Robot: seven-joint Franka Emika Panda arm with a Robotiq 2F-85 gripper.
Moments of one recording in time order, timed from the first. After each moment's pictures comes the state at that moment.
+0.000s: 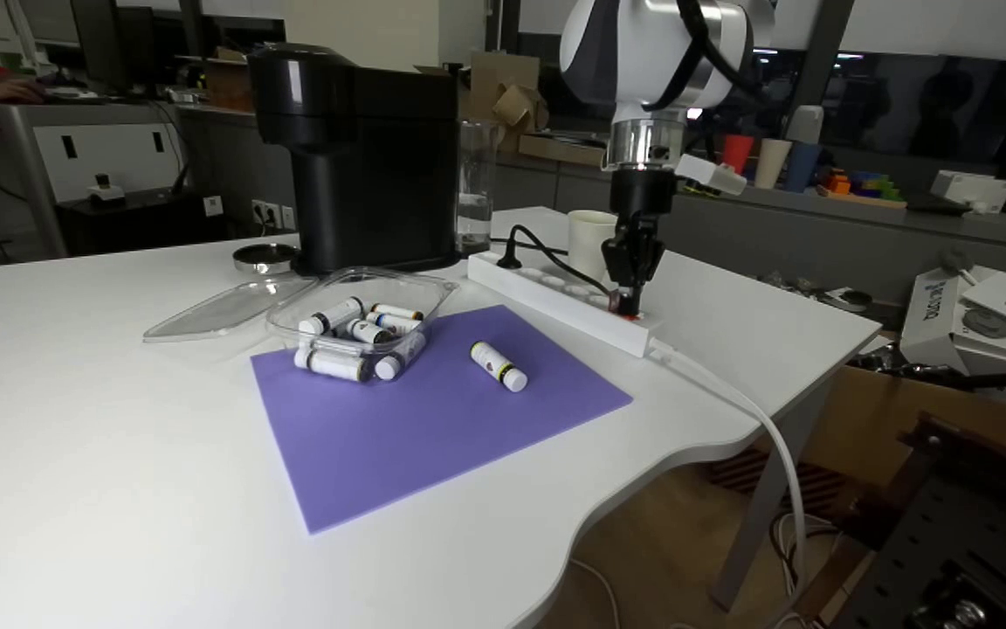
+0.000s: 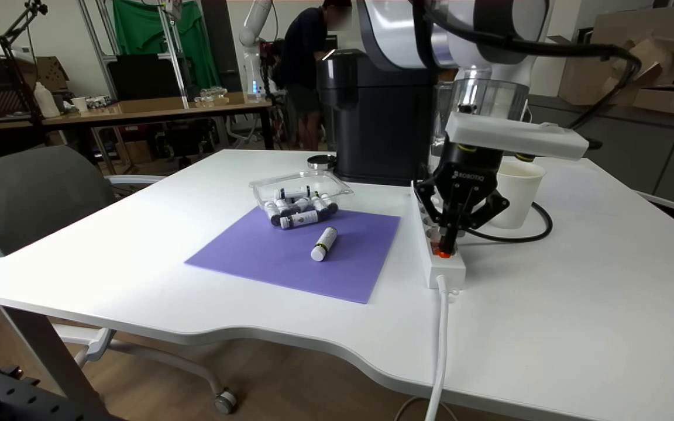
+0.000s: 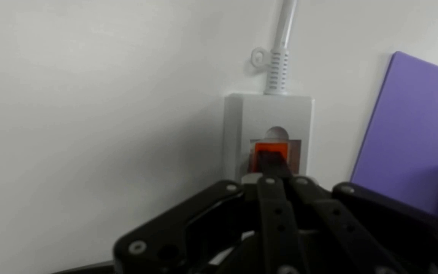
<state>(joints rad) -0.48 0.66 -0.03 -1.90 0.06 2.31 -0.77</state>
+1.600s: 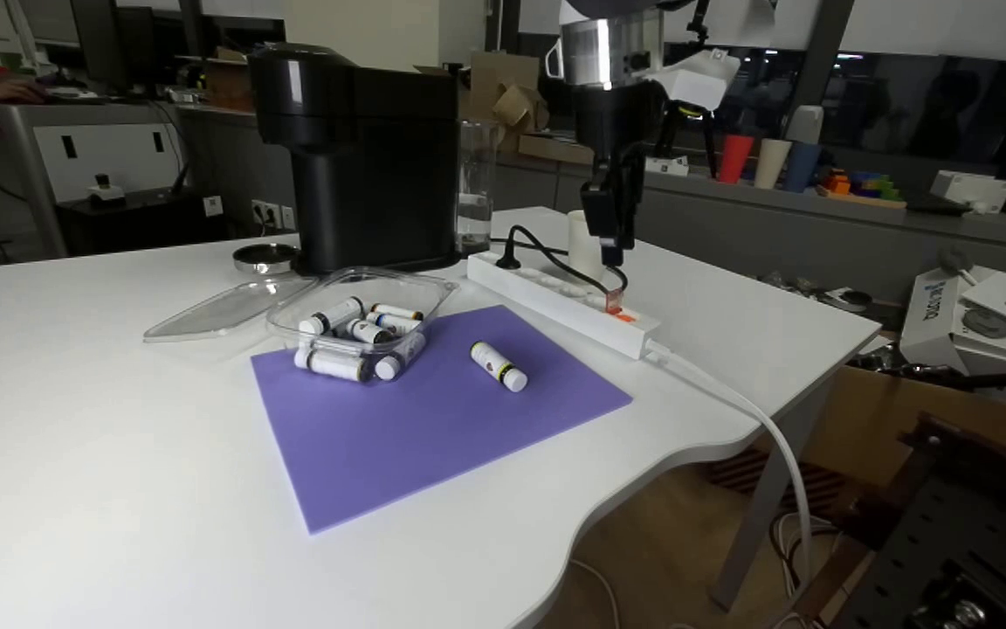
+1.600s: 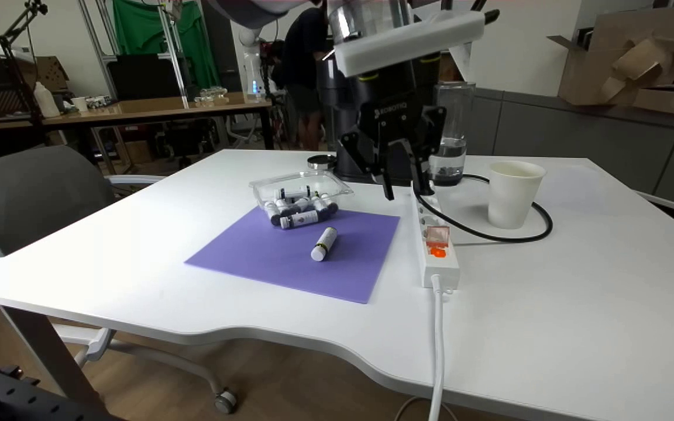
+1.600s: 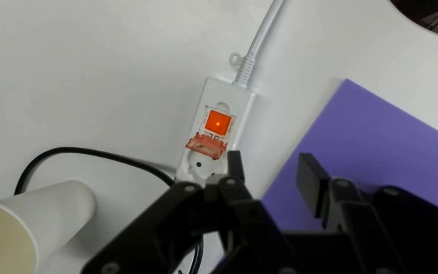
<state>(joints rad) -0.15 0.24 -0.19 -2.37 -0.40 2.61 -0.44</state>
